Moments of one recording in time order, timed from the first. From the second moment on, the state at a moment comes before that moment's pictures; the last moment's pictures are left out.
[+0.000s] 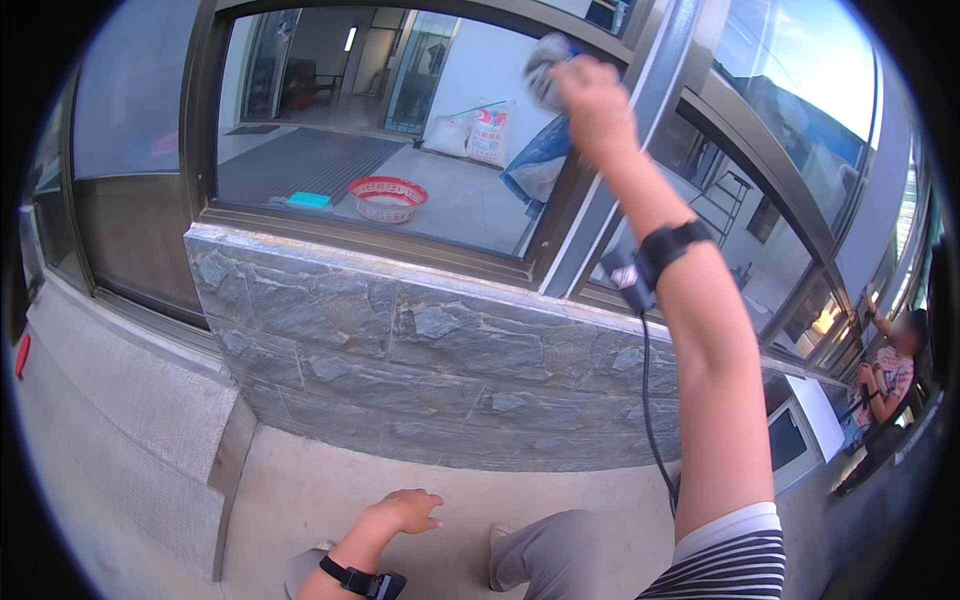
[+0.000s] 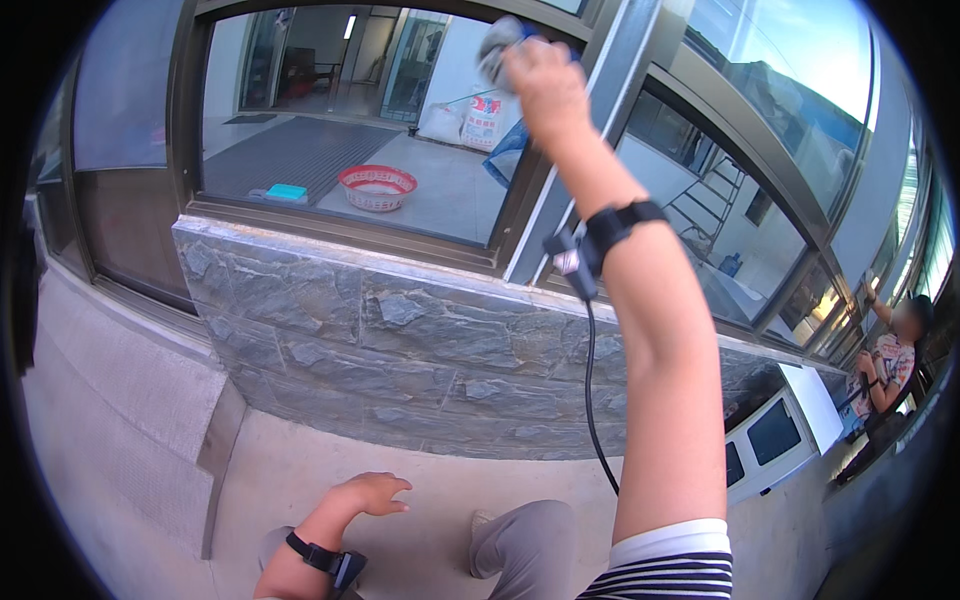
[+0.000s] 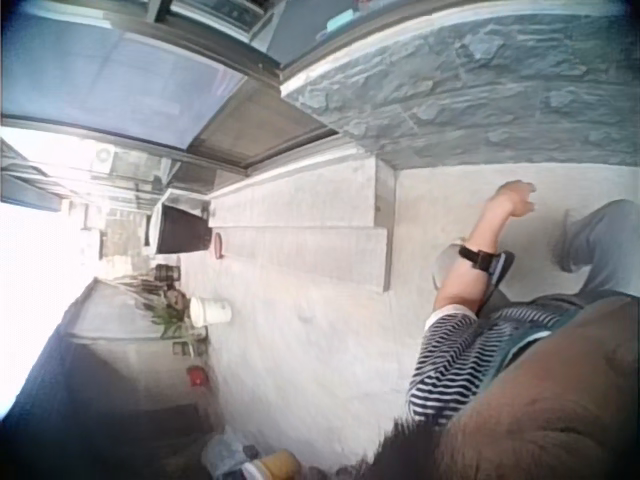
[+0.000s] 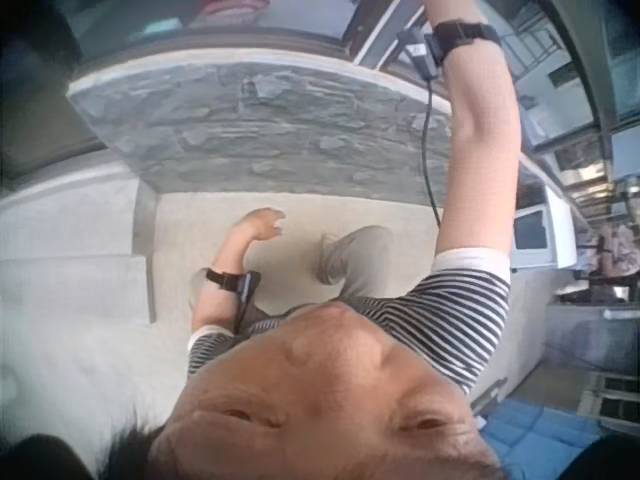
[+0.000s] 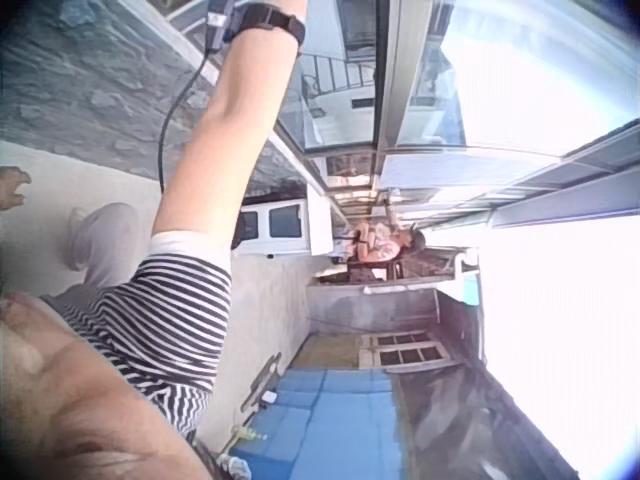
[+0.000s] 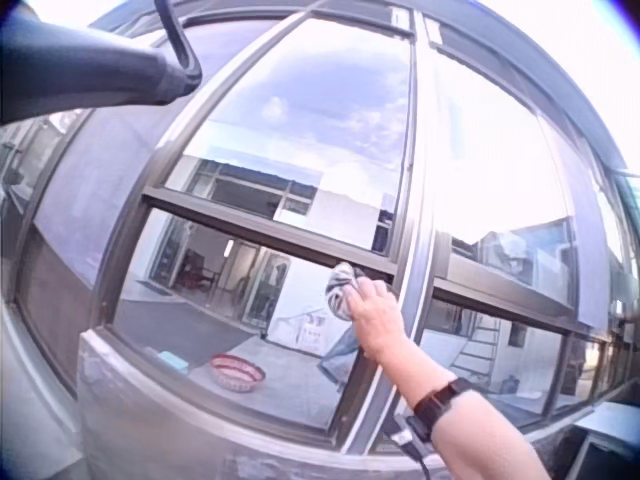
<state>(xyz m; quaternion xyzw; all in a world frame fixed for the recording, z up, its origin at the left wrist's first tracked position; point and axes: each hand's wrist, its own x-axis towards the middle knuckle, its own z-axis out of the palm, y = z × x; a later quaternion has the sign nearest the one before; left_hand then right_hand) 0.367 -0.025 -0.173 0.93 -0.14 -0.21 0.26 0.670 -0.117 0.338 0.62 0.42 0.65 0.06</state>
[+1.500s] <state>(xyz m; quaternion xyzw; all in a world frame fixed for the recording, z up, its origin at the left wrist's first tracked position) 0.345 -0.016 -0.144 0.96 -0.01 -0.24 0.17 0.646 -0.098 0.346 0.72 0.23 0.65 0.08</state>
